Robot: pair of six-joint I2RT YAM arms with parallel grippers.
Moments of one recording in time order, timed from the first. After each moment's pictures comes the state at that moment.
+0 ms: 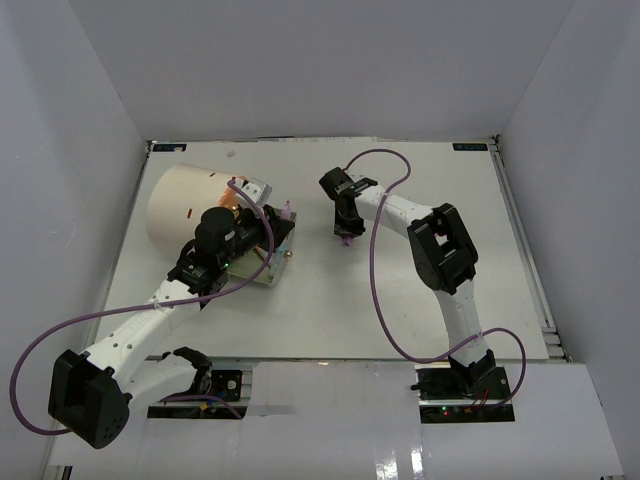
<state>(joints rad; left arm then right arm) -0.51 1.02 0.73 0.12 0.21 -0.19 0.65 2.19 1.71 -0.73 0.27 0.63</state>
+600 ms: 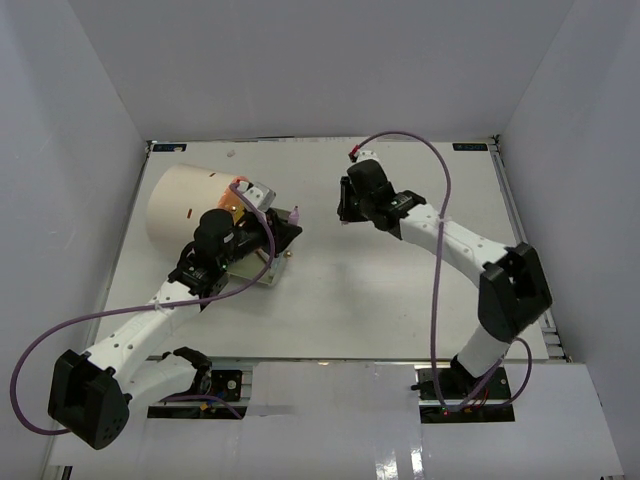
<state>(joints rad) -0.51 1.02 0.71 0.17 0.33 -0.19 0.68 1.72 1.35 -0.40 0.18 0.45</state>
